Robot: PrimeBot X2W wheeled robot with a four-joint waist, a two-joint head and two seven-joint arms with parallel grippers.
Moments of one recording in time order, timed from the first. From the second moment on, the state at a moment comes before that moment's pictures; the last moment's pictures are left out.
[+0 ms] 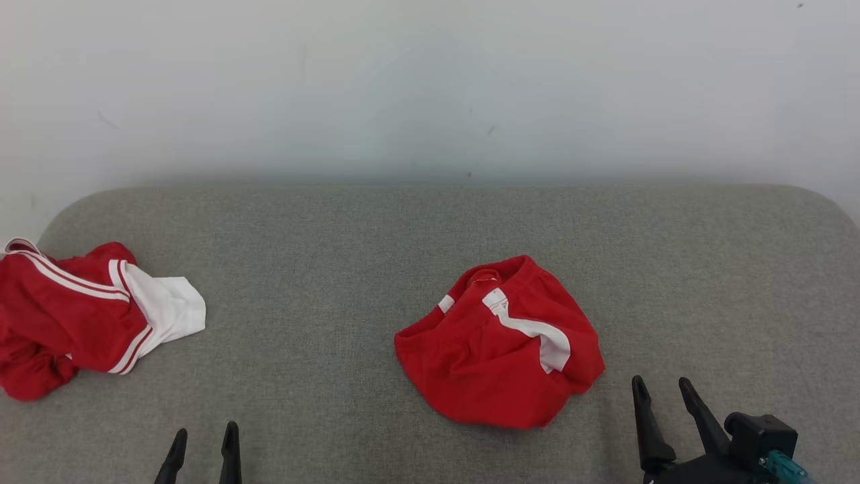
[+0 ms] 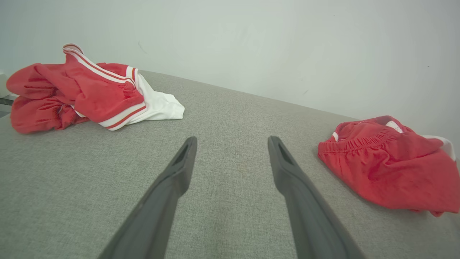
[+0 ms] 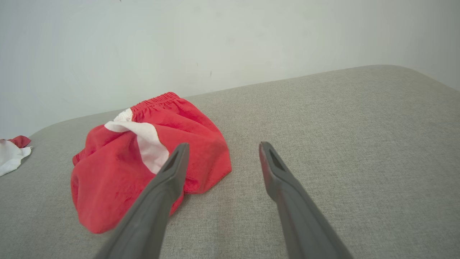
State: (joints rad) left arm 0.06 0.17 -0.07 0.23 -0.42 -0.11 -0.26; right arm -0.01 -0.05 -0.02 0.27 0.24 0.13 -0.11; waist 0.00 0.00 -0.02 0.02
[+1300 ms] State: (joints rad) left arm -0.40 0.21 -0.27 0.33 -0.43 -0.11 0.28; right arm -0.06 -0.05 0.04 0.30 0.26 0.13 -0.13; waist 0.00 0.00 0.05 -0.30
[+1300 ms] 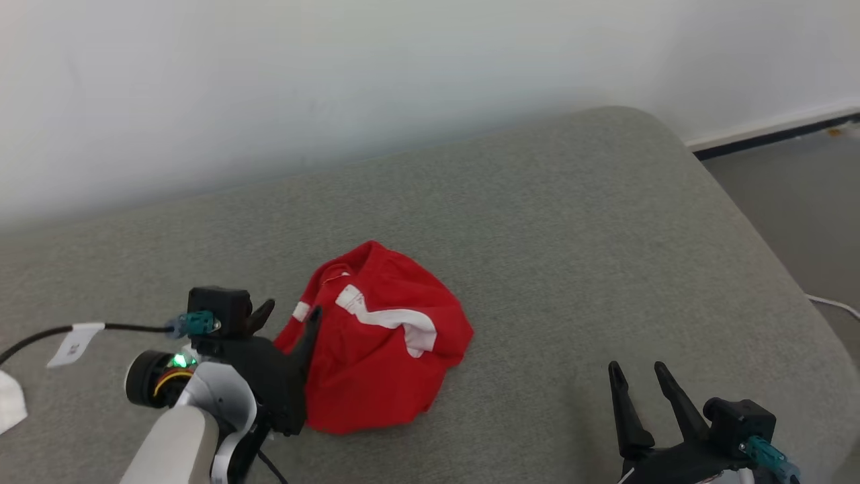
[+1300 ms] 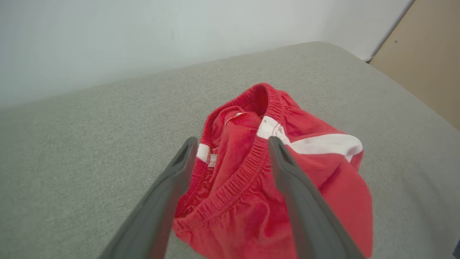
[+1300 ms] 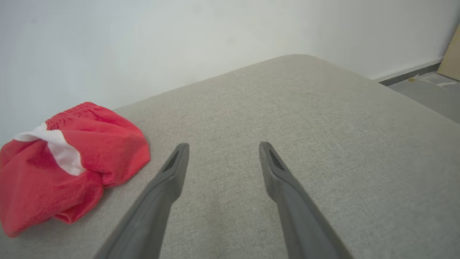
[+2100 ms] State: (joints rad) left arm -0.52 0.21 -0.33 0.46 -0.42 -0.08 0.39; right arm -0.08 -0.05 0.05 0.33 0.28 0.13 -0.16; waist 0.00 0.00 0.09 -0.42
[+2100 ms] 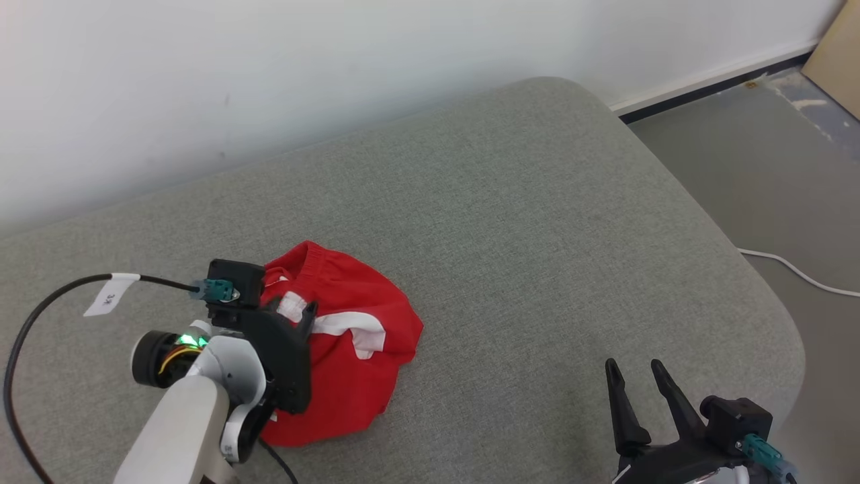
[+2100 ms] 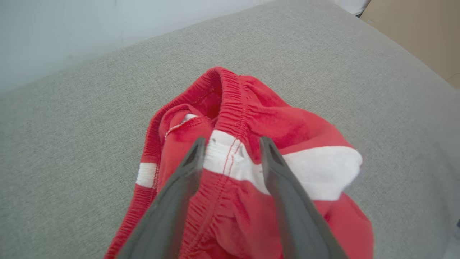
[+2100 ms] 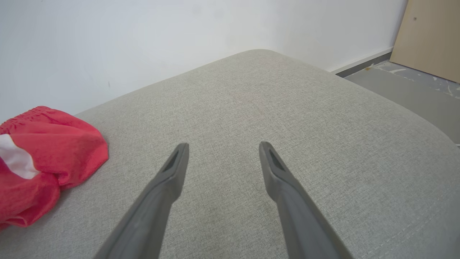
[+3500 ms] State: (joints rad) left arm -0.31 0.17 -0.33 0.25 -0.69 0.11 -0.05; right arm -0.06 -0.05 0.01 0.31 0.26 0.13 -0.14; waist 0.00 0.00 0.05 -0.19
